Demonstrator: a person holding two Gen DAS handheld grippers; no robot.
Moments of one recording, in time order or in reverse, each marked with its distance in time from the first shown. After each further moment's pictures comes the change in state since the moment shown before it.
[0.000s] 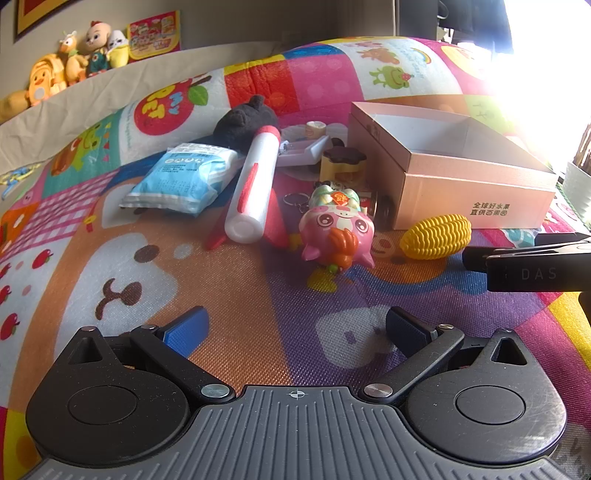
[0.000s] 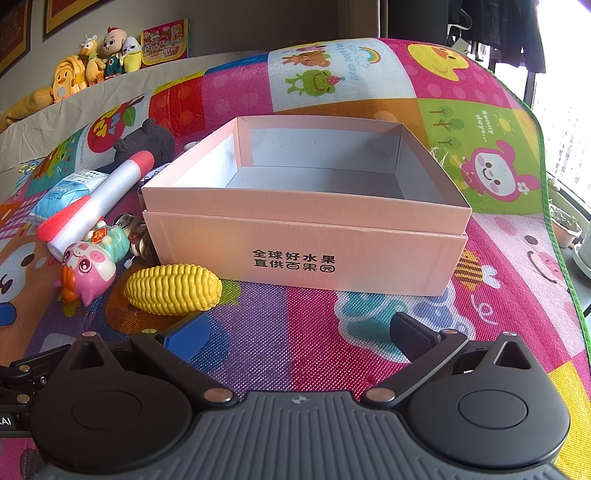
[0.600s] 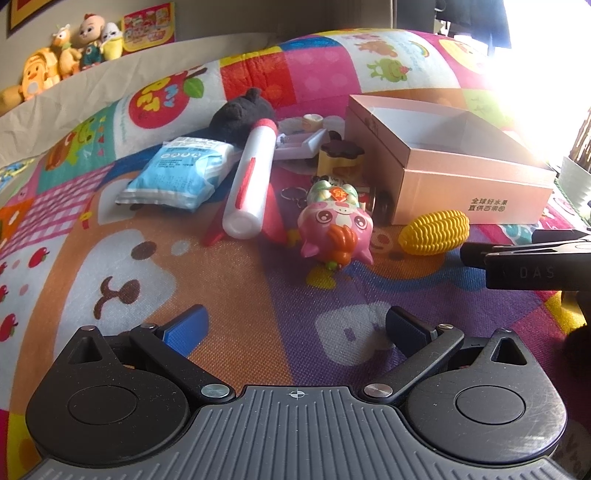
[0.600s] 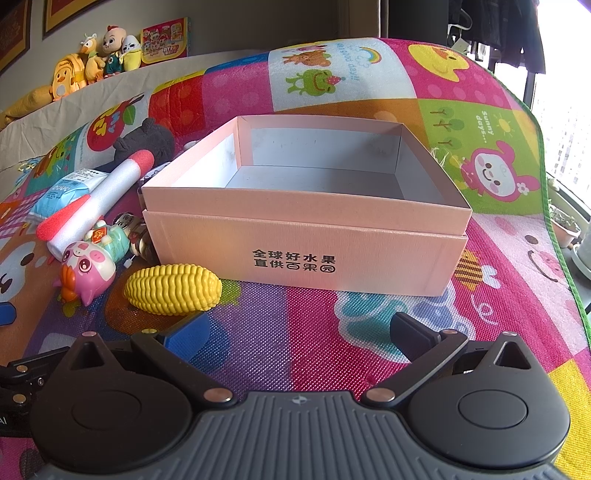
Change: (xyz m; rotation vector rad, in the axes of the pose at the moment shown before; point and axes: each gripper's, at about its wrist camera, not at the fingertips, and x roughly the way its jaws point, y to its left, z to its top) left arm 0.002 0.003 0.004 0.004 0.032 -0.019; right arm -0.001 0.004 0.000 -0.004 0.005 -0.005
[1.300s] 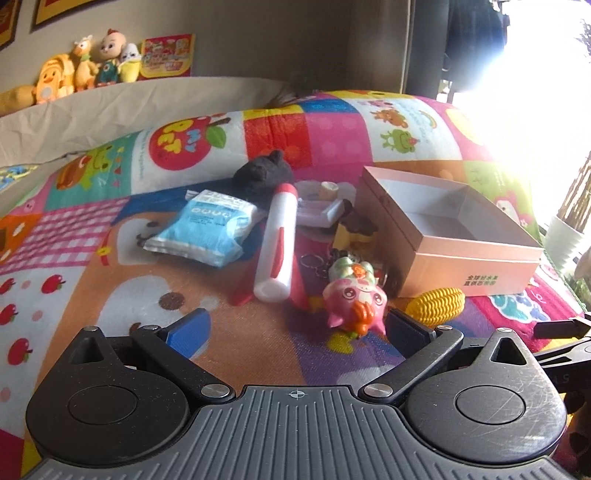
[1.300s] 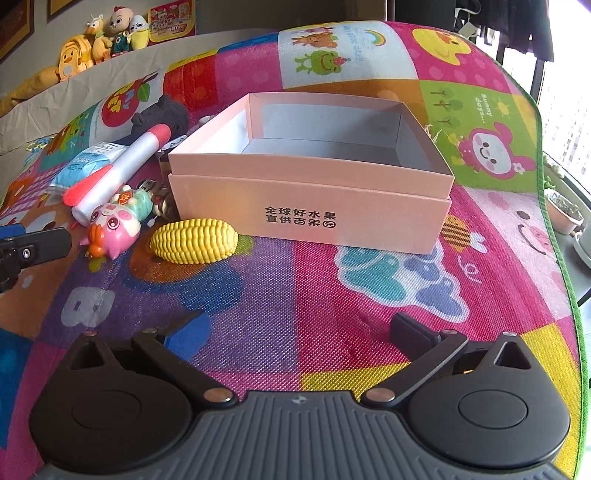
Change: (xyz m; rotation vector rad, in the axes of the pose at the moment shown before) left arm -0.025 0.037 0.017 -0.103 -0.149 -0.046; right arm -0.029 0.001 -0.011 -0.022 0.095 0.024
